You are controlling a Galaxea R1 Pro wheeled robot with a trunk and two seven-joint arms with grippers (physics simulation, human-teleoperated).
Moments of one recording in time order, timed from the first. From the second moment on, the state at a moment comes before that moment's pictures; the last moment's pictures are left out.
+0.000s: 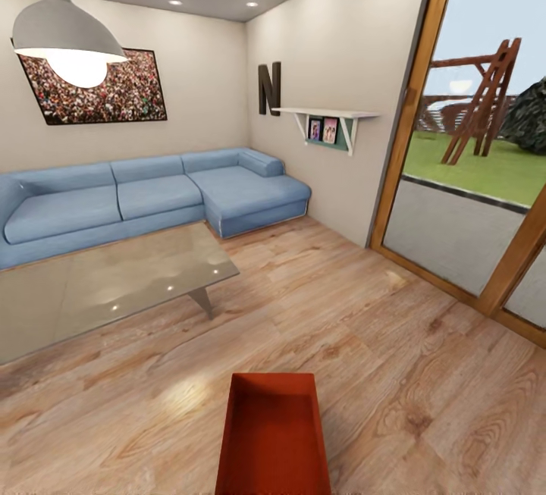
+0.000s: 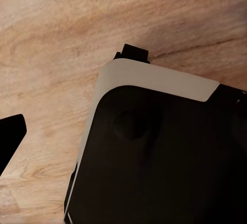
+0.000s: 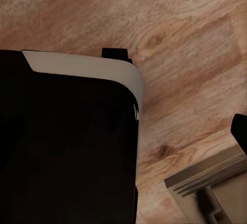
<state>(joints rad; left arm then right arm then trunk) -0.21 0.02 0.02 0.00 0.27 0.00 0.08 -0.16 -0.03 0.32 0.03 -0.26 -0.13 -0.02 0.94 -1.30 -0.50</state>
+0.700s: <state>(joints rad) -0.21 0.02 0.02 0.00 0.27 0.00 0.08 -0.16 -0.03 0.31 0.03 -0.26 -0.13 -0.02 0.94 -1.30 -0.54</state>
